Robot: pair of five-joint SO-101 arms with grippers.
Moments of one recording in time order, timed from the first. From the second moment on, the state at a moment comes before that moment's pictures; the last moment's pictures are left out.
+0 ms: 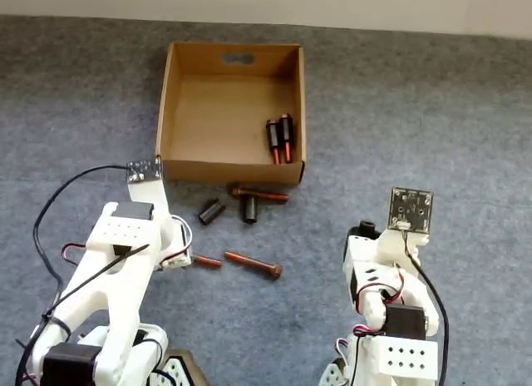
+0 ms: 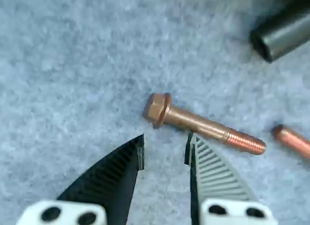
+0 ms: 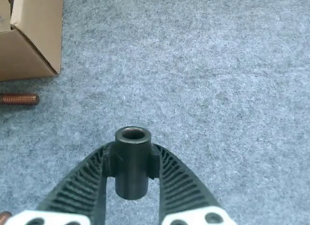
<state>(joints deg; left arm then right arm) -1.1 -26.1 58.3 62.3 18.9 -0.2 -87.0 85.2 51.4 -1.1</state>
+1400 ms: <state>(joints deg) 6.6 -26.2 65.4 51.6 33.7 -0.2 -87.0 85.2 51.4 -1.1</state>
